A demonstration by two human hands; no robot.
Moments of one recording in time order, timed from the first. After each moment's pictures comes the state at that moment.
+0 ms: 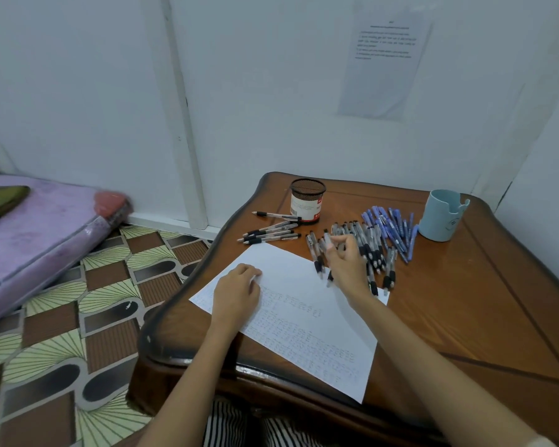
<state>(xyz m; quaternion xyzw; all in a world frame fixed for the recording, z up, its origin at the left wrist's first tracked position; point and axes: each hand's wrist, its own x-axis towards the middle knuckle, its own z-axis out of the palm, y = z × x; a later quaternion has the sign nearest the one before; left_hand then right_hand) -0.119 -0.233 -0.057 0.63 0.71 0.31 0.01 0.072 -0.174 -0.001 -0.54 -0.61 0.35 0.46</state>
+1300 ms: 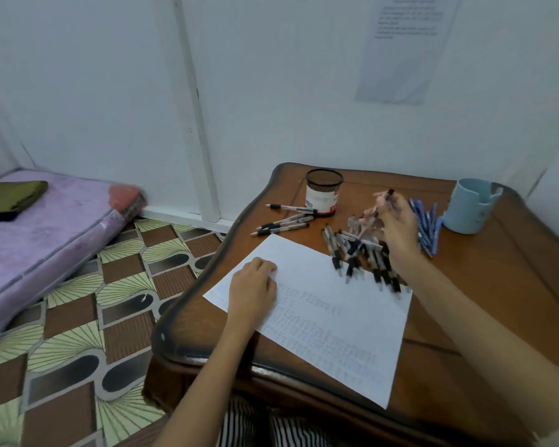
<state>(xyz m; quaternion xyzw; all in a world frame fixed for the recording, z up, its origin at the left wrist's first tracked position) -0.120 -0.232 -0.057 0.64 0.71 0.29 -0.01 0.097 -0.127 0.026 -0.41 -0.51 0.46 0.60</state>
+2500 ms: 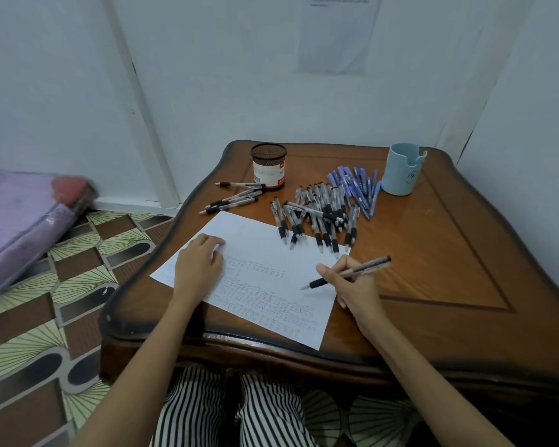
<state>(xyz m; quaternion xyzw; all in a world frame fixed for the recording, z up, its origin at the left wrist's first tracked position) -0.123 -0.229 -0.063 0.64 0.70 0.31 -0.01 0.159 -0.258 -0.038 -0.42 -0.57 0.49 0.51</state>
